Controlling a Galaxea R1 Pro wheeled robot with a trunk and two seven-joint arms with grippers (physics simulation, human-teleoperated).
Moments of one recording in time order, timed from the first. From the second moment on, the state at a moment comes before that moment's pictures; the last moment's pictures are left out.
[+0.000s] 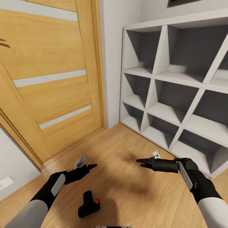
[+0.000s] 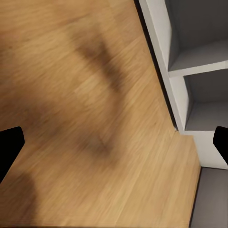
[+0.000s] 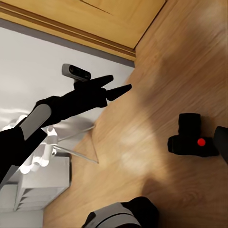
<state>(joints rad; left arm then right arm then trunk) -0.63 0.08 0.05 -0.62 0.53 0.61 -0.57 -0.61 -0.23 -0.01 -1.00 -0.29 1.04 1.13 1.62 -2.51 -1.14</state>
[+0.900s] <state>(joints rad) -0.63 0.08 0.05 -0.62 0.53 0.61 -0.56 -0.61 -0.23 -0.02 -1.00 -0.29 1.04 1.13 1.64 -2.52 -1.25</state>
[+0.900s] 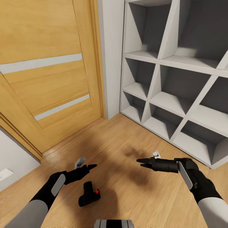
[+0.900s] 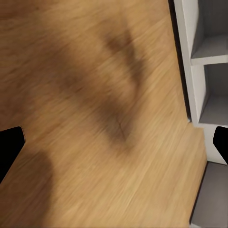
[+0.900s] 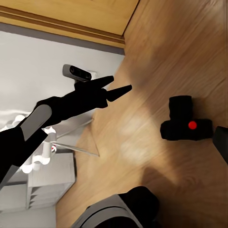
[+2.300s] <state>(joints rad) -0.63 0.08 0.05 -0.63 0.53 0.61 -0.57 -0.61 -0.23 -0.02 -1.00 -0.30 1.04 1.13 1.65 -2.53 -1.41</state>
